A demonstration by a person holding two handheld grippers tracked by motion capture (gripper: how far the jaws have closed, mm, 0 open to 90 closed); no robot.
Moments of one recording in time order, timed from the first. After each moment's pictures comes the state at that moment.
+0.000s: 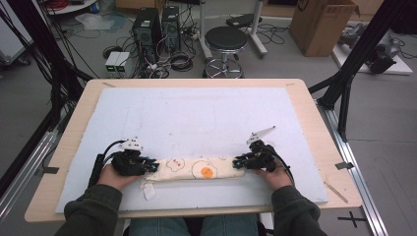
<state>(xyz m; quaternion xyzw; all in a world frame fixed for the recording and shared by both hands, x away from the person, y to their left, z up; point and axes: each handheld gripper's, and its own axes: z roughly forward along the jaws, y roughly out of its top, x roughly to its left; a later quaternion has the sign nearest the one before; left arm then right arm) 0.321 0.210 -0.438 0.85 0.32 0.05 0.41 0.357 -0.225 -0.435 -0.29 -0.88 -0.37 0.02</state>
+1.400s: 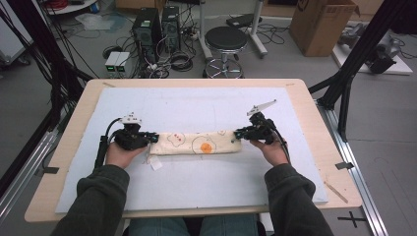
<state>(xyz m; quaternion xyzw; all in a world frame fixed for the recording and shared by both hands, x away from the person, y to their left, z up) 0.387 0.213 -0.422 0.80 0.39 0.12 0.44 0.424 -0.223 -0.399 -0.32 -0.87 -0.38 -0.04</state>
